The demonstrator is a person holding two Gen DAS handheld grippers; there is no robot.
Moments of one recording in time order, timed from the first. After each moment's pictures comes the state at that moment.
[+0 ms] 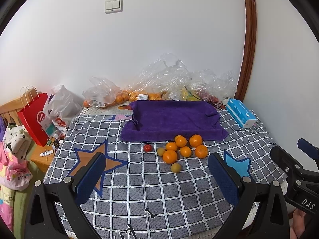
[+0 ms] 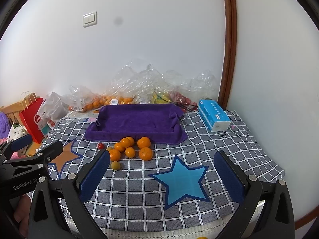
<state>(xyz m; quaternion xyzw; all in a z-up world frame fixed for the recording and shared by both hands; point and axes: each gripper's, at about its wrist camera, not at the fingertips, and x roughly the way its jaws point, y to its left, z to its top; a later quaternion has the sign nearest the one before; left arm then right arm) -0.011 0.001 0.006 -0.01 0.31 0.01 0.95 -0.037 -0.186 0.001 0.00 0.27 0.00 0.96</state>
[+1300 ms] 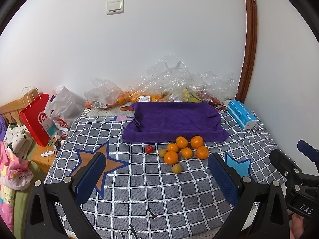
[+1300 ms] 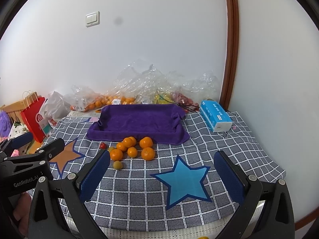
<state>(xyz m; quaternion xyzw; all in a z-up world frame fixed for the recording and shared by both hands) -0.012 0.000 0.009 -0.01 0.31 0.02 0.95 -0.038 -0.183 0.002 0.00 0.27 0.01 0.96</state>
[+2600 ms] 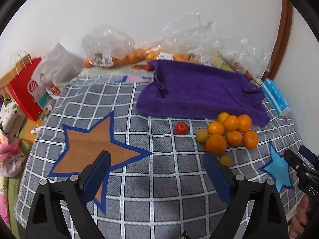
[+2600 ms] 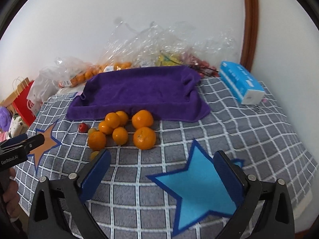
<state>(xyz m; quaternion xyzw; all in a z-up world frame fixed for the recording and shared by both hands) 0.094 0.071 -0.102 -0.05 0.42 0.04 0.91 0.090 -0.181 -0.112 0.02 0.37 0.05 0.93</state>
